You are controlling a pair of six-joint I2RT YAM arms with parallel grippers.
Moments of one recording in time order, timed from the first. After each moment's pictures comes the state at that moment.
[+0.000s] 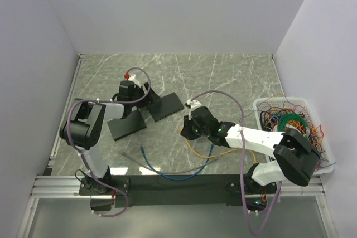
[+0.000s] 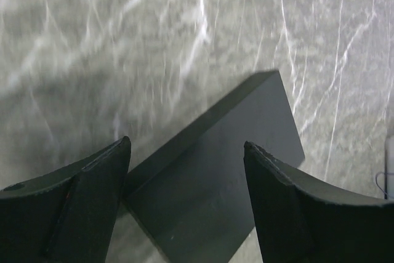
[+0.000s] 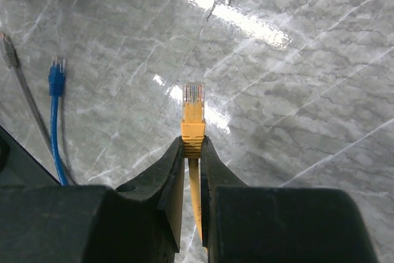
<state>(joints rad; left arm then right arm) -0.26 1.81 0.83 0.42 0.29 -0.62 0.86 1.37 0.66 0.01 -0.01 0.49</state>
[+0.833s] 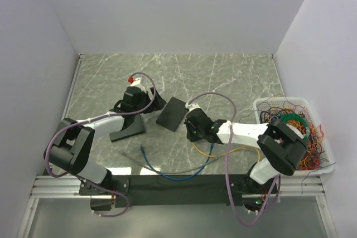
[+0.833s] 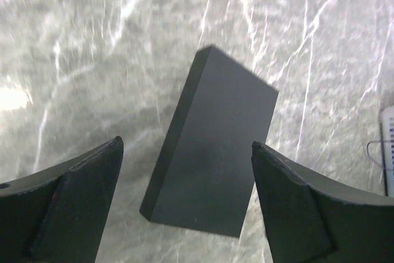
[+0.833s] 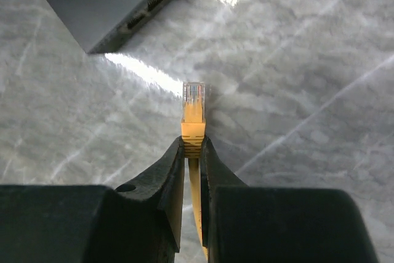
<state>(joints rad) -0.44 1.50 0.69 0.29 0.09 -0.64 0.85 1.51 0.68 -0.09 0.10 0.46</state>
